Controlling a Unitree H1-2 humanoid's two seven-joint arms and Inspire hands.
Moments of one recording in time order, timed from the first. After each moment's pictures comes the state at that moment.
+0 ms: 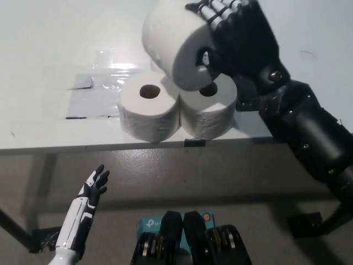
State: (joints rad) left_arm 0.08 0.14 -0.05 -0.22 0.10 -0.01 -0.07; right_arm -0.95 -0.30 0.58 0.49 -1.08 -0.14 -0.64
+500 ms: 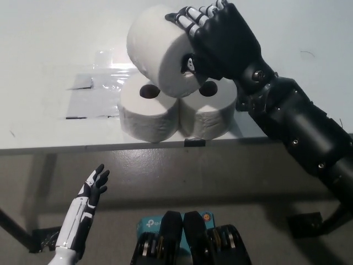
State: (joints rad) left_arm 0.08 0.14 -0.05 -0.22 0.10 -0.01 -0.07; right_arm -0.99 -0.29 0.62 0.52 -1.14 -0.16 -0.62
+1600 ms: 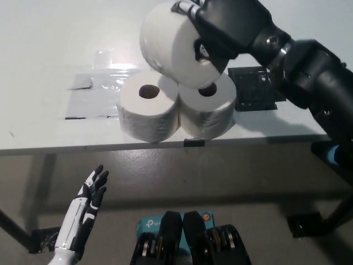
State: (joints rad) left_arm 0.08 0.14 -0.05 -0.22 0.10 -0.01 -0.07; right_arm -1.11 -0.38 0.60 0.43 -1.10 -0.28 -0.22
